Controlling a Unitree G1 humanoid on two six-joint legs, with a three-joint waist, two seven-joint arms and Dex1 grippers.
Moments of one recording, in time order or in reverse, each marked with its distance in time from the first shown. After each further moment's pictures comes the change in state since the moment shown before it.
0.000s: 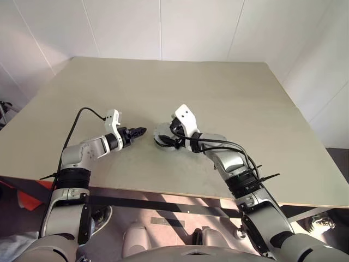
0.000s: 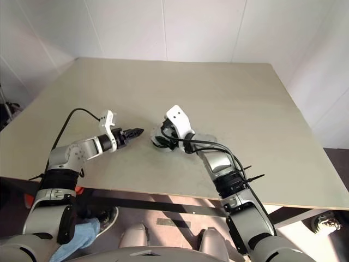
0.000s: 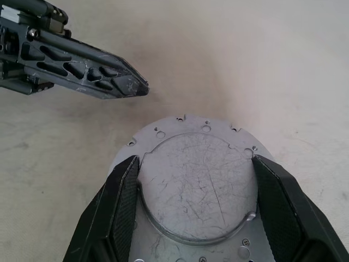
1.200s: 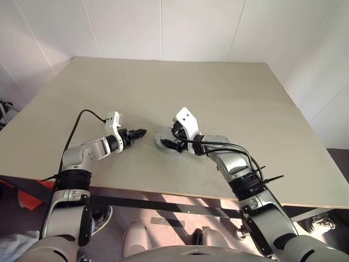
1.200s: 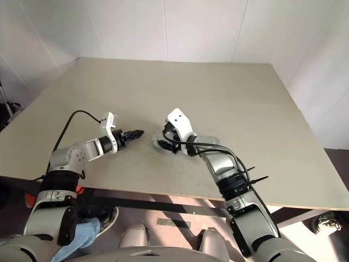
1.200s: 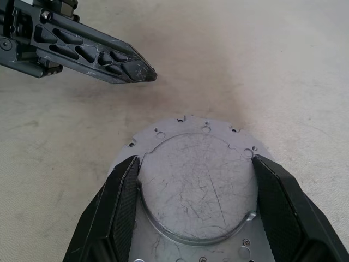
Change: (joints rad) left arm 0.014 -0.010 0.000 -0.001 0.000 0.001 0.018; right arm 0.013 -0.026 0.016 -0.027 -0.016 0.030 0.016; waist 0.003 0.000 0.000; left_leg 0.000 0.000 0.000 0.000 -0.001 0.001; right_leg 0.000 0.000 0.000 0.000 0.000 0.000
